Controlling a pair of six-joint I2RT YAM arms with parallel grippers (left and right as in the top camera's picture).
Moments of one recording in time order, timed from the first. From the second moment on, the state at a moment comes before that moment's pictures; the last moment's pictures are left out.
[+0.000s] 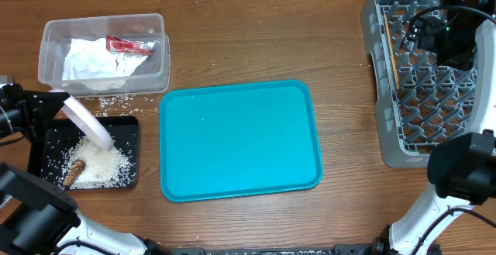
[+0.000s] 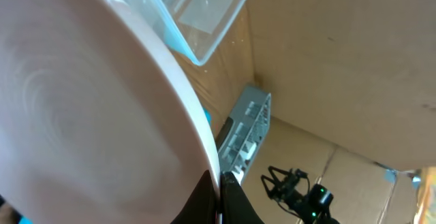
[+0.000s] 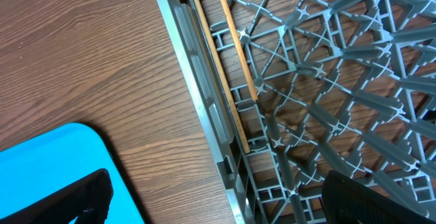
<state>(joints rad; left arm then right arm) 0.88 1.94 1.78 -1.60 1.06 0.00 -0.25 2.02 2.17 -1.47 -0.13 0.09</state>
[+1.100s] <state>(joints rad) 0.71 1.88 1.78 -1.69 0.91 0.04 -0.25 2.02 2.17 -1.47 -0.13 0.09</state>
